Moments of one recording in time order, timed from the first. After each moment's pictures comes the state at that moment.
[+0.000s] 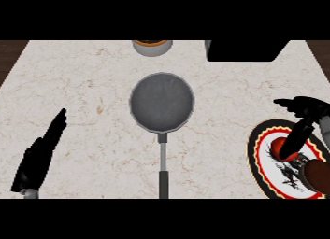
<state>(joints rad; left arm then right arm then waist) 0.07 0.36 -0.13 -1.57 -0.03 0.14 0.11 -0.44 -0.62 0.22 -1.27 0.04 0.57 0.88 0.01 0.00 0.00</state>
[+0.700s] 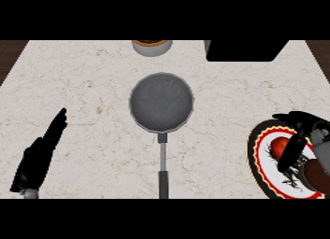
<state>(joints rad) 0.07 0.32 -0.09 -1.60 -0.07 0.10 0.14 -0.36 -0.56 0.20 -1.23 0.16 0.61 0.87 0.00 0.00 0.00</state>
